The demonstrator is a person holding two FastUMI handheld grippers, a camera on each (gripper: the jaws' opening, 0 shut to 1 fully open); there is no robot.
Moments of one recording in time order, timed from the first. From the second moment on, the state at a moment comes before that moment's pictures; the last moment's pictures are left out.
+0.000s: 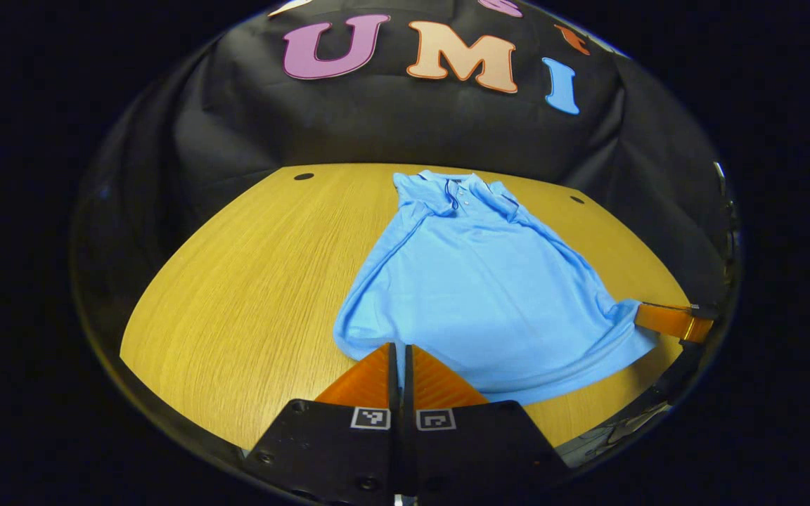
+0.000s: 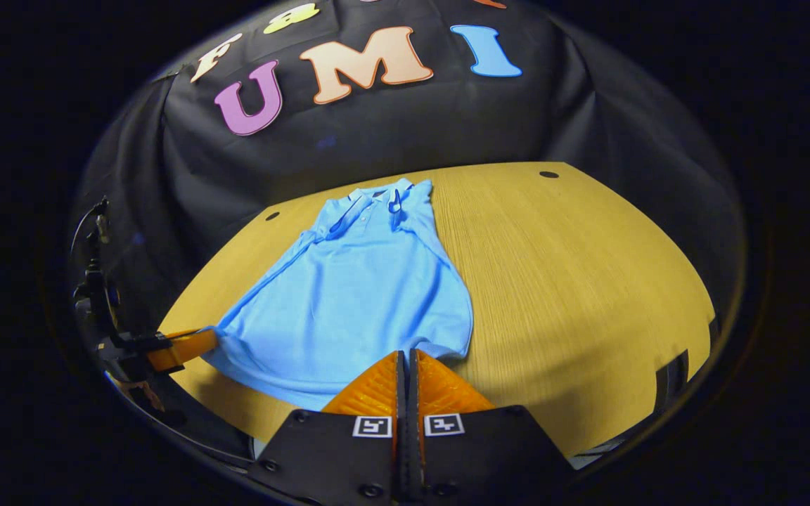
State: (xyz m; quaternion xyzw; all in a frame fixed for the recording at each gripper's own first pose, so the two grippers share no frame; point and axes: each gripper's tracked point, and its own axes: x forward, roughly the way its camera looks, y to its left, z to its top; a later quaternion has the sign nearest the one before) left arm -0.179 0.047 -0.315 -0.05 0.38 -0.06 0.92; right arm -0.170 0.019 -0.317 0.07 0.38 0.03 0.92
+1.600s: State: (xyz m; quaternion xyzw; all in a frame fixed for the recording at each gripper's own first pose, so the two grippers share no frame) left arm 0.216 0.043 -0.360 -0.05 0.33 -0.09 0.94; right arm 0.243 0.020 -0.361 0.10 0.31 -0.03 0.95
